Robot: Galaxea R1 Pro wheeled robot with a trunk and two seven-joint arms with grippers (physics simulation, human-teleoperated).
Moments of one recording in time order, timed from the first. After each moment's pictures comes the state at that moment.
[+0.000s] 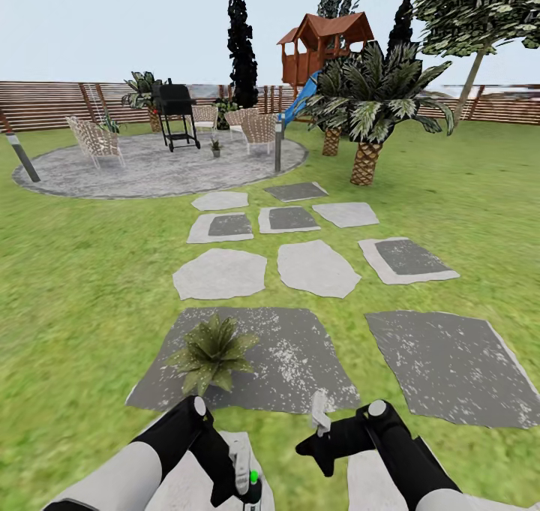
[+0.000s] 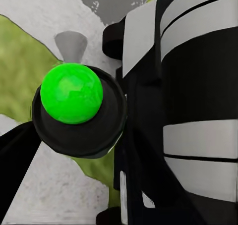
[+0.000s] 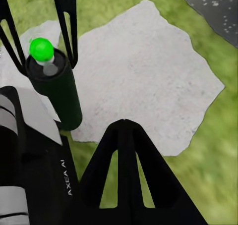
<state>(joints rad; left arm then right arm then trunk) -0.68 -0.08 -0.21 -0.40 -0.78 0.04 -1.33 -0.46 0.01 0.02 -0.84 0.59 0.17 1.23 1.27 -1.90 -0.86</state>
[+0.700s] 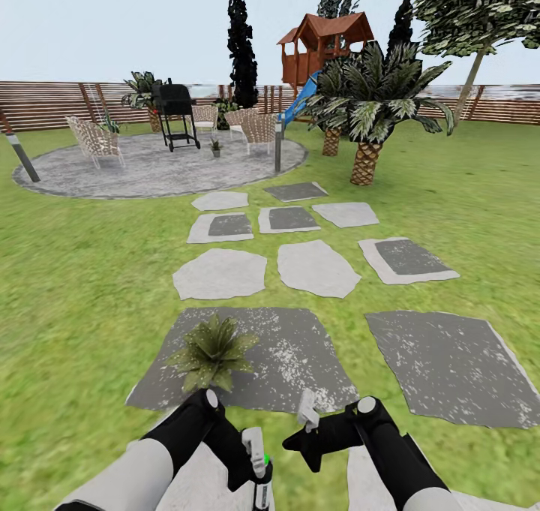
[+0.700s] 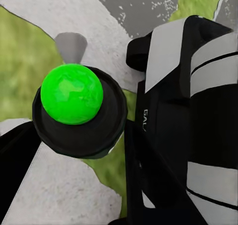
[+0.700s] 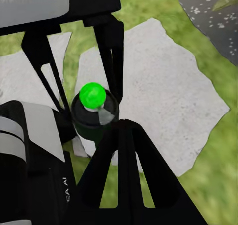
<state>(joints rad) -0.68 -0.13 -0.21 -0.45 -0.78 0.15 -1.24 -0.46 0.06 0.02 -0.87 0.59 0.17 1.23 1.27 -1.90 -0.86</state>
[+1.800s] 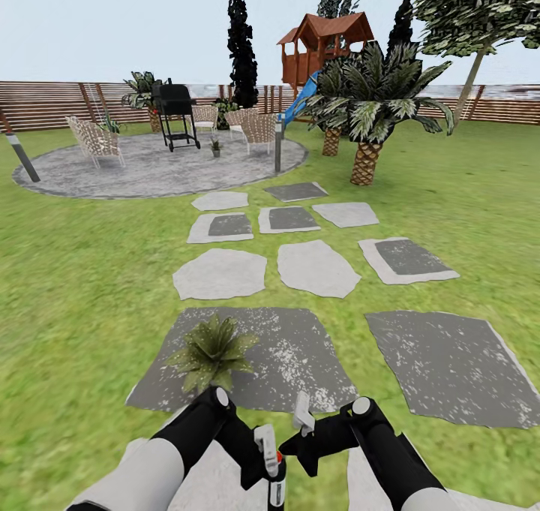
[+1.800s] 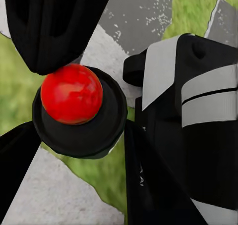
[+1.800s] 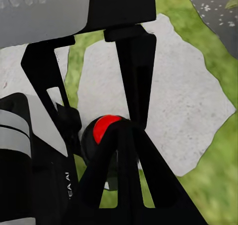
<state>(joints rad) -0.68 -0.17 -0.21 -0.47 -0.78 0.15 -1.24 -0.46 0.06 0.07 -0.87 0.59 0.17 1.23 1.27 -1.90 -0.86</state>
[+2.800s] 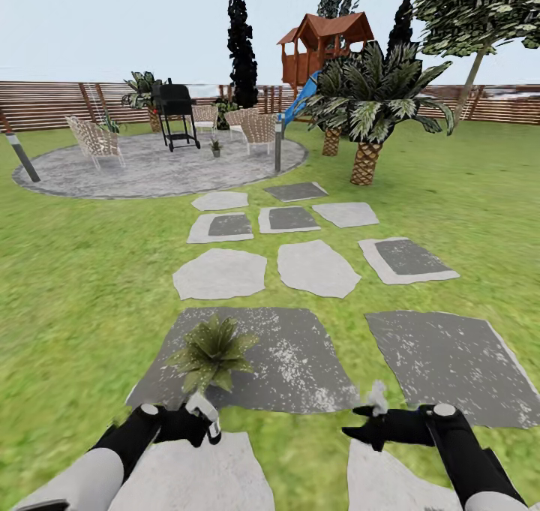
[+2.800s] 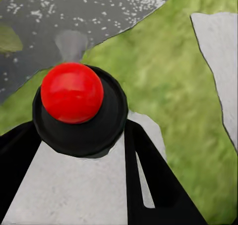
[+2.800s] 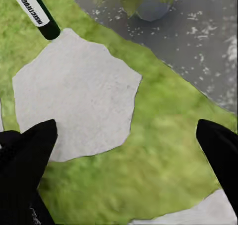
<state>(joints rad) -0.67 0.04 0.15 -0.31 -0.57 0.06 -0.68 -0.46 -0.10 -0.34 -0.85 0.58 0.16 1.23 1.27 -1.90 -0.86</state>
